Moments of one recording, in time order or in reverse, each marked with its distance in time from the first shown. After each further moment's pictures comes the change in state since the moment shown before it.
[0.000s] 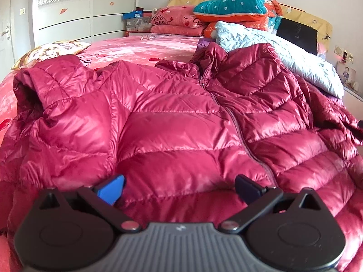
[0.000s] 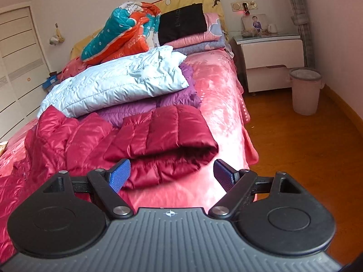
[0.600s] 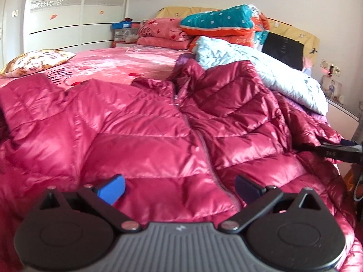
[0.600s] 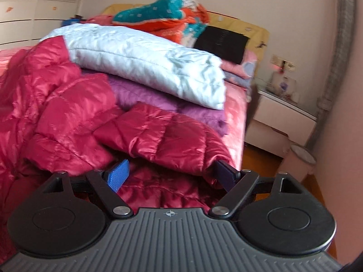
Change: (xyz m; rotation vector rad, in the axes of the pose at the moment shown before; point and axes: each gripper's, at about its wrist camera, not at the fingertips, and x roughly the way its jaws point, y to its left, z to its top) left arm 0.006 -0.026 0.017 -0.005 -0.076 -0.099; right arm 0.069 0.061 -0.012 -0.546 -0.033 -0.110
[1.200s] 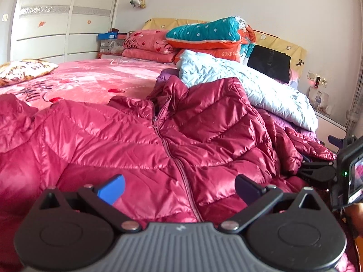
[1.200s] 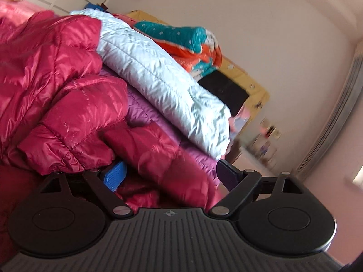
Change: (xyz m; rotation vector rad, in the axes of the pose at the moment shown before) left arm 0.023 -0.007 0.023 -0.010 -0.061 -0.087; right arm -0.006 0.062 0.001 -0.393 -0.159 -0.195
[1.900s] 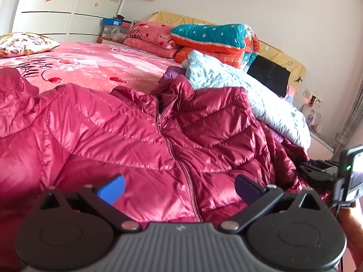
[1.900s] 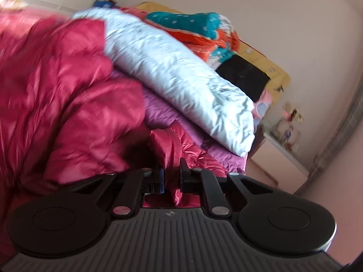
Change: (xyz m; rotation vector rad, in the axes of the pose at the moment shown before) left arm 0.000 0.032 0.006 -0.137 0.006 -0.084; right arm 0.015 -0.019 0.021 0.142 0.087 0.161
